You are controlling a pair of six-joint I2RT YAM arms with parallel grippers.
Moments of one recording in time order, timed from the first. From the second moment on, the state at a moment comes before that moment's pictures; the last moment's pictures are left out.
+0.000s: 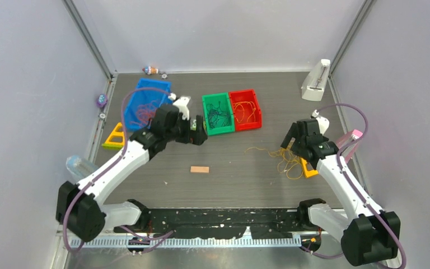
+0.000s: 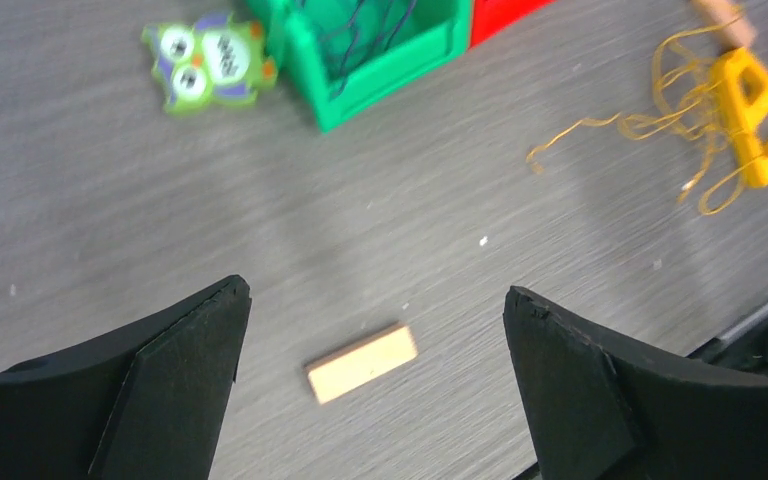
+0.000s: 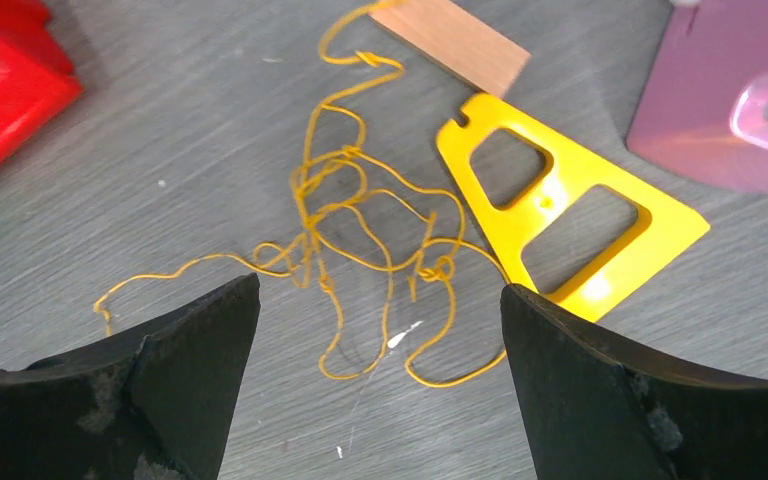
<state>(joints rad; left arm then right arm) -0.54 1.28 1.06 -0.43 0.13 -0.32 0.19 1.01 0.73 -0.62 0.33 0.57</state>
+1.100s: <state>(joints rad) -0.55 0.76 0.28 0.29 -0.16 -0.26 0.13 1.33 0.63 -0.35 0.17 0.74</state>
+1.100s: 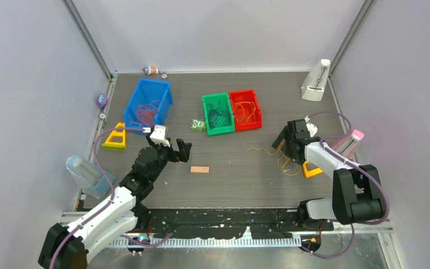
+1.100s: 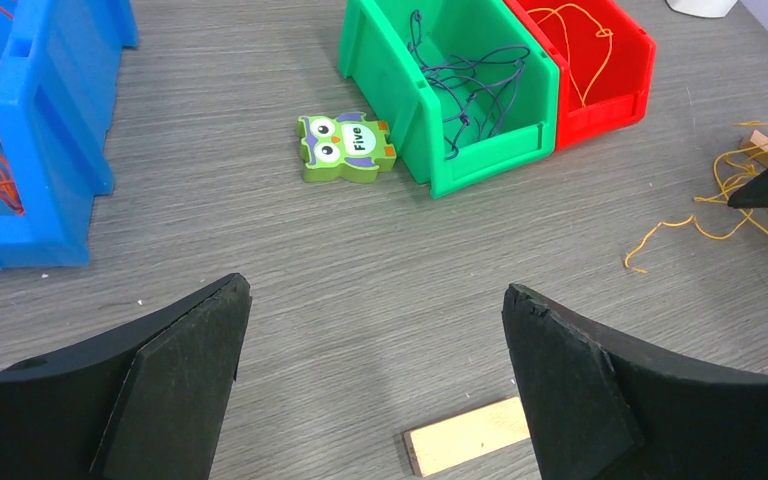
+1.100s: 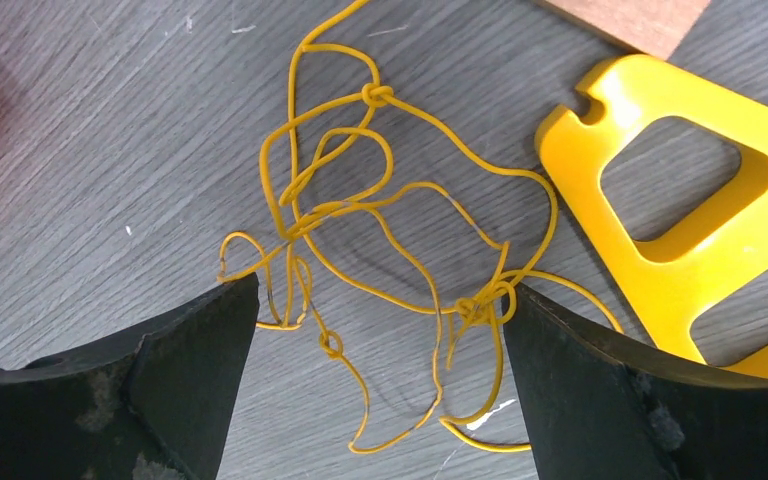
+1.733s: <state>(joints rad) -0.55 0.78 0.28 0.29 -0.16 -0.26 0.19 1.20 0.60 -0.37 0.11 0.68</state>
